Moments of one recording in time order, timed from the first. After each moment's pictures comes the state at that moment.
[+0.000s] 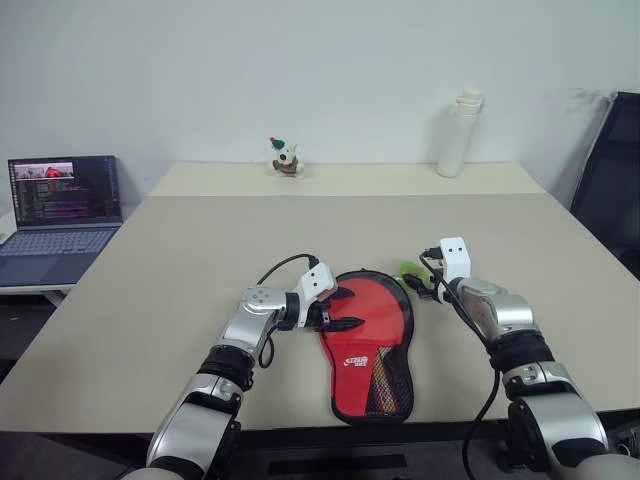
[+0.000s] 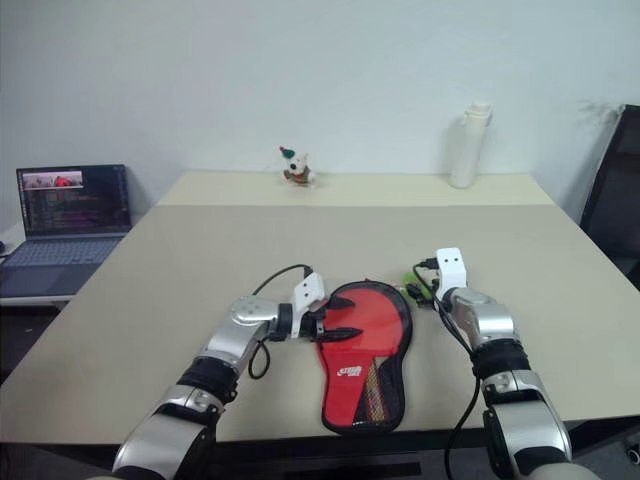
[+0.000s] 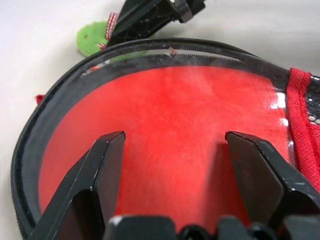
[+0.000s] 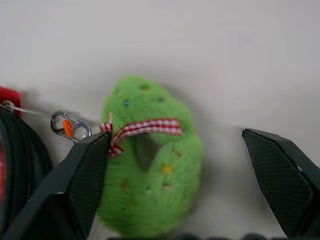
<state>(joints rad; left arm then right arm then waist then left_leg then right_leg) -0.77 0.29 -0.14 0.70 0.01 -0.06 -1.14 -0.84 -0.31 -0.04 0.66 0.18 0.55 0.31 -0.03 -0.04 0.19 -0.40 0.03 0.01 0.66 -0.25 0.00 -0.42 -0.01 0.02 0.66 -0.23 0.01</state>
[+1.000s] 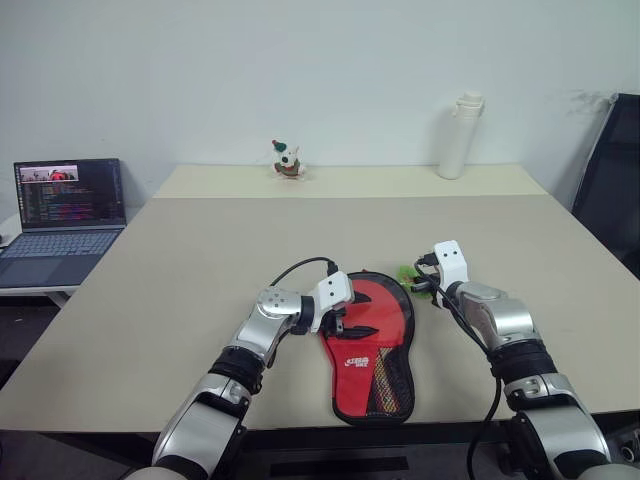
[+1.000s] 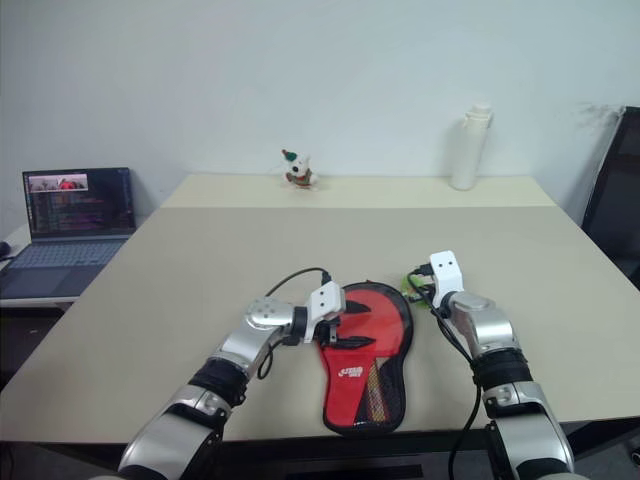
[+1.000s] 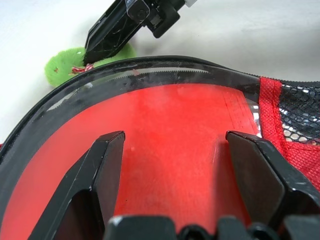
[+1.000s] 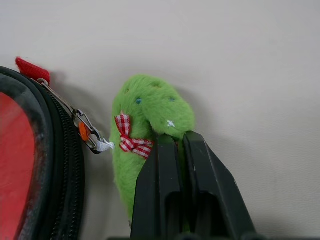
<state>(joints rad) -0.78 0.26 -0.24 0.71 0.03 -0.16 -1.12 -0.76 -0.31 -0.01 0.46 0.14 0.64 0.37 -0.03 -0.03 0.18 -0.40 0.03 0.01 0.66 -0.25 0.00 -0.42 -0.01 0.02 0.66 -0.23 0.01</state>
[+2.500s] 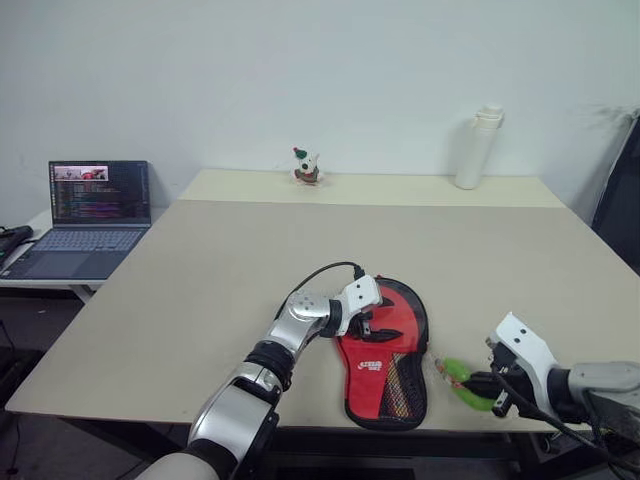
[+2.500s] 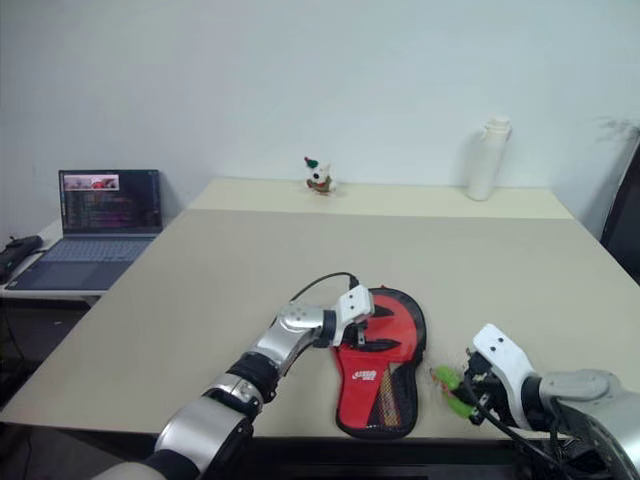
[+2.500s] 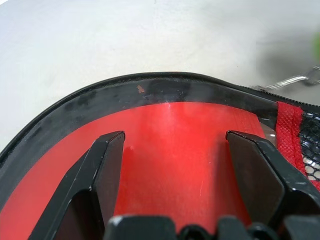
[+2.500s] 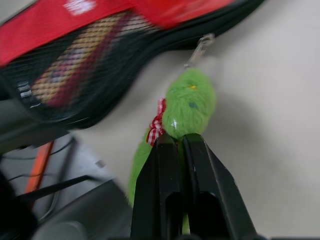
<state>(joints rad) -0.89 0.11 -0.26 0.98 0.09 -0.26 -1.04 -0.01 -0.87 -0.18 -0.78 0.58 1.31 0.73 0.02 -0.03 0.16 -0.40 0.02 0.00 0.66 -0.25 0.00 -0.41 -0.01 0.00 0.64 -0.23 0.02</state>
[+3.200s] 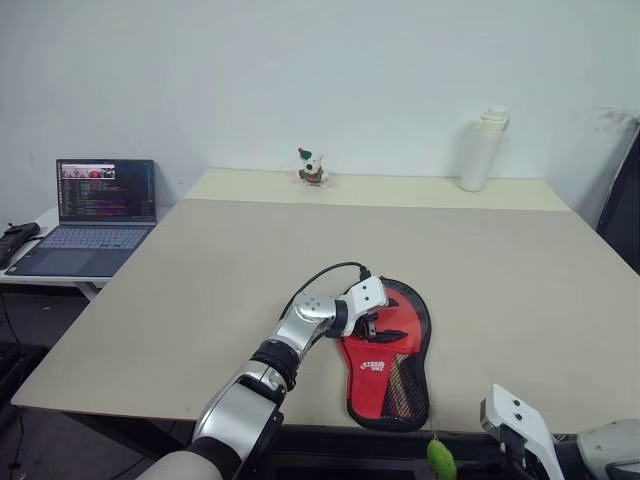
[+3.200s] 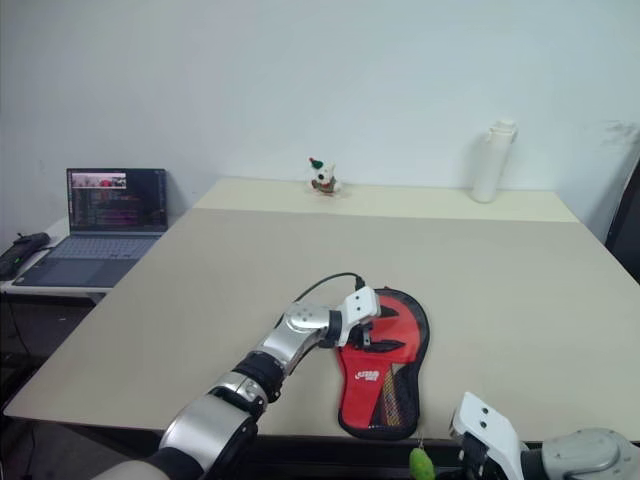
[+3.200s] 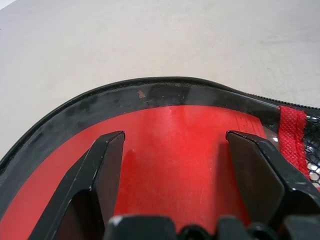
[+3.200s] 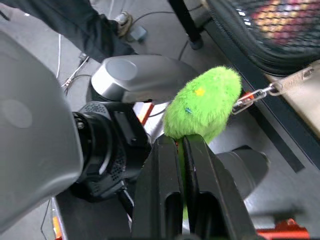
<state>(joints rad) -0.90 0.09 -0.27 1.00 0.10 -0.27 -1.00 0.25 -0.94 -0.23 -0.98 0.86 1.25 0.80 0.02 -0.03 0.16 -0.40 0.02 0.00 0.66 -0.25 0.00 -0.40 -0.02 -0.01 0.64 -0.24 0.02</state>
